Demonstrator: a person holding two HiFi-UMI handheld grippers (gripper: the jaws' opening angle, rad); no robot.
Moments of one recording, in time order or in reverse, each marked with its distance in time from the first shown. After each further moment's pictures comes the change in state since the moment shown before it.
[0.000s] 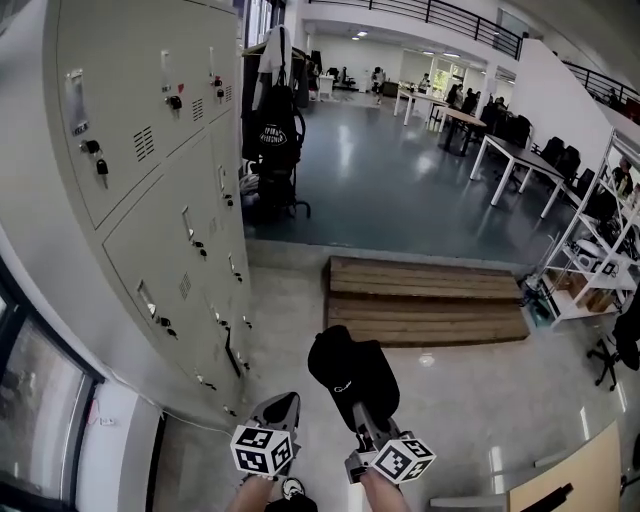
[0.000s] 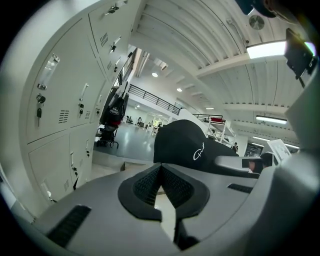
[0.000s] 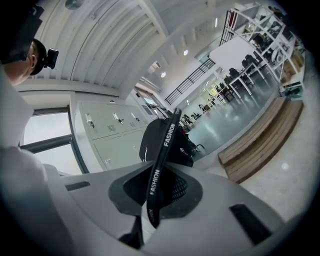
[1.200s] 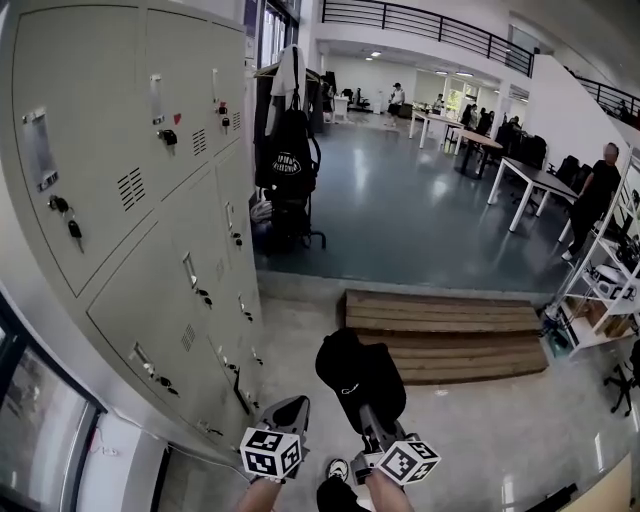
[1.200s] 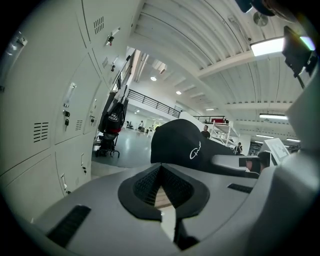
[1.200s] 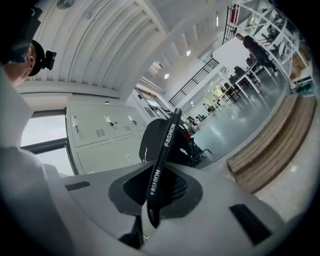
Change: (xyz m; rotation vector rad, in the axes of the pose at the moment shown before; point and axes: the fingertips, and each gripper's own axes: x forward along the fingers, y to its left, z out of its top) left arm 0.125 0.080 0.081 0.050 -0.048 0.014; right arm 0.160 -0.045 0.059 -0.004 -0.029 0.056
